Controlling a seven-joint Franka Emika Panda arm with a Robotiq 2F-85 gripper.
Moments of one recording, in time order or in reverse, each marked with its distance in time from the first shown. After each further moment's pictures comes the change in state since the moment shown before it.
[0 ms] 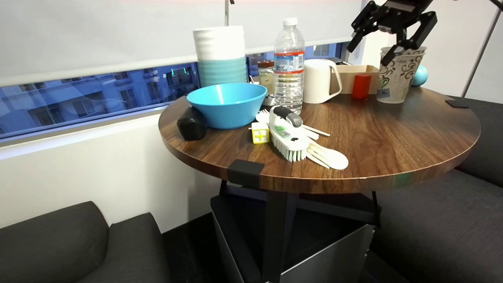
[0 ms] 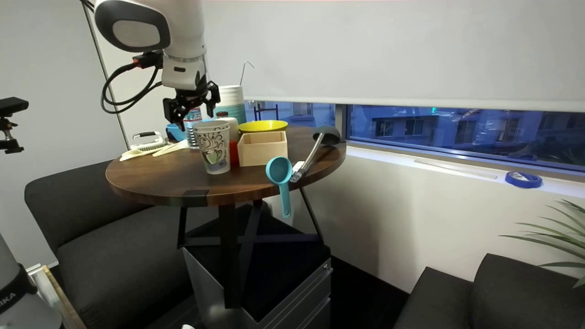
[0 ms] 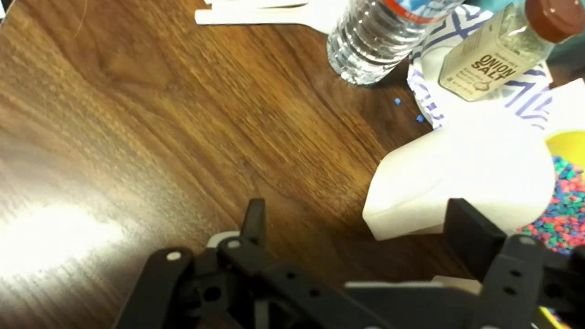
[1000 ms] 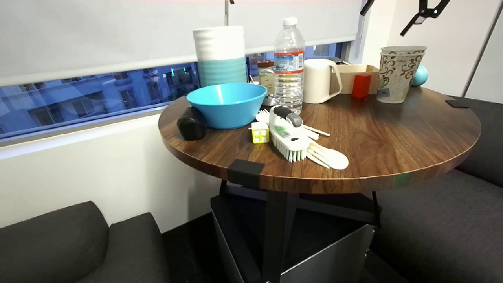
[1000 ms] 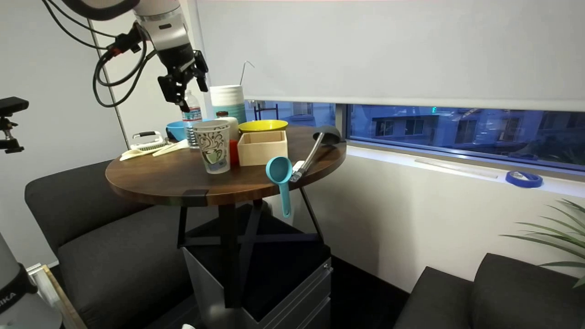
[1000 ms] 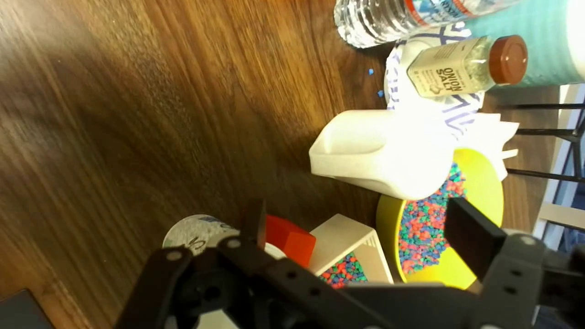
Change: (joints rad) arm 0.018 -0.178 0.021 -0.018 -0.251 0.074 -0.190
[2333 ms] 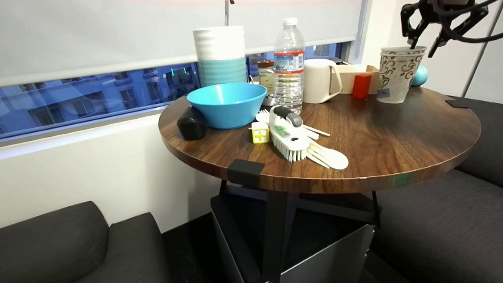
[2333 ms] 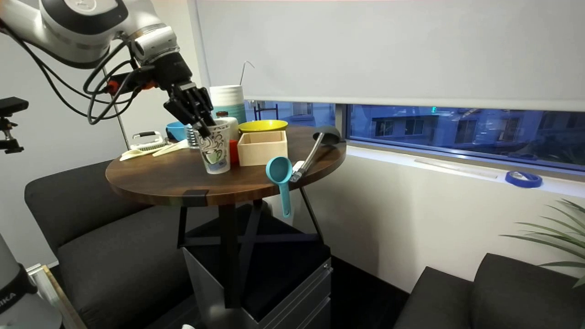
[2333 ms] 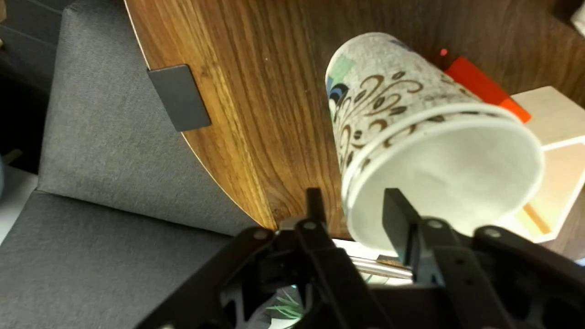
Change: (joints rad) arm -0.238 -0.065 0.231 -0.157 -0.625 0.088 0.182
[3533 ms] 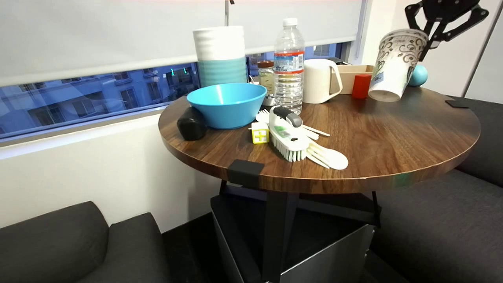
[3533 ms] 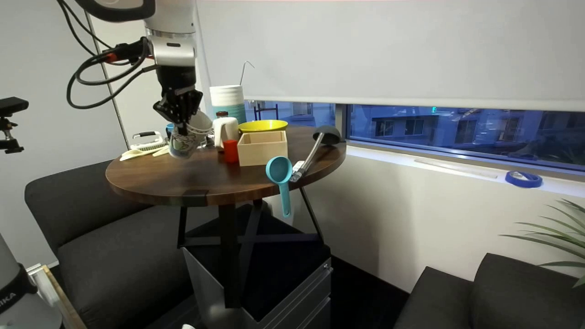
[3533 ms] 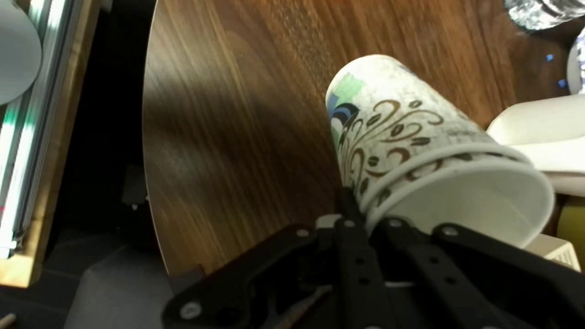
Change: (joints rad) arm 0.090 0.125 -0.230 0.179 0.533 -0.396 -0.214
